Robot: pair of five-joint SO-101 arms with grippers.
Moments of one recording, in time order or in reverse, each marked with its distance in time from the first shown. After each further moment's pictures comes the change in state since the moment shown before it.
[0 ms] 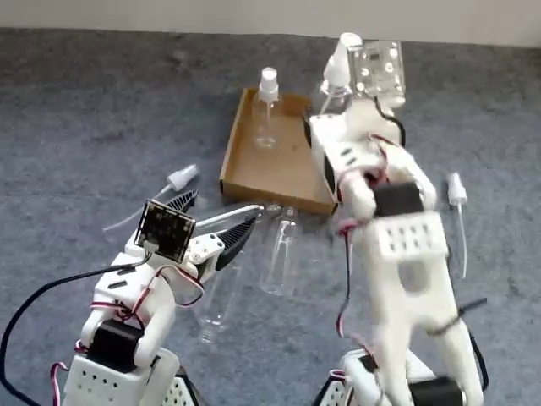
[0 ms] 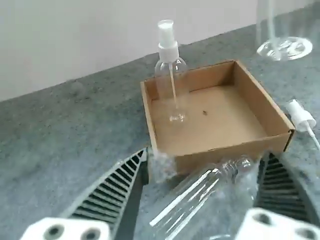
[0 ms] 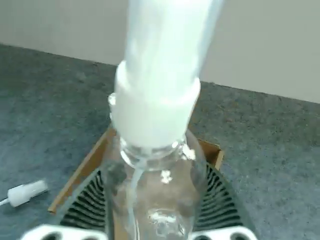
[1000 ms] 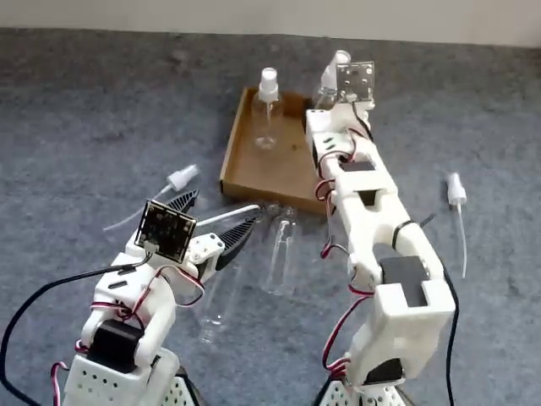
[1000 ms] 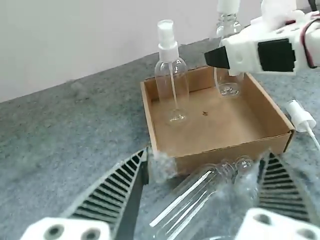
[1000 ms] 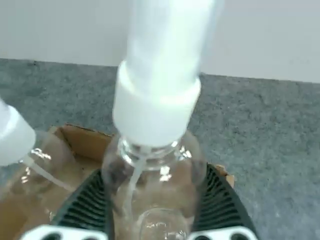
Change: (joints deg) left arm 0.0 0.0 0.0 0.0 0.0; right arm 3.2 41.3 -2.3 -44.2 -3.1
